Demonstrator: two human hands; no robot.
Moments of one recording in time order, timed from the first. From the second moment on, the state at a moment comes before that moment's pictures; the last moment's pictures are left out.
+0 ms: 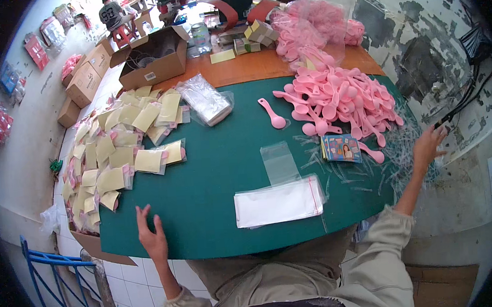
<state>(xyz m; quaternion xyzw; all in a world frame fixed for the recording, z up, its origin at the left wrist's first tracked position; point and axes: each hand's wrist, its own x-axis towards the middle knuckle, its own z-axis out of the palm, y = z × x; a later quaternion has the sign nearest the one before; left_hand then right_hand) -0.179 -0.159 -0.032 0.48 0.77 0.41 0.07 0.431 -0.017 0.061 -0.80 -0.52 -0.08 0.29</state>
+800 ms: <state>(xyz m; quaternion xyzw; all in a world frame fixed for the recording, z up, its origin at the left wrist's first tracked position) -0.178 -0.156 -0.024 0.59 0.75 0.30 0.04 0.302 -0.123 -0.029 -0.65 -0.60 -0.11 0.46</state>
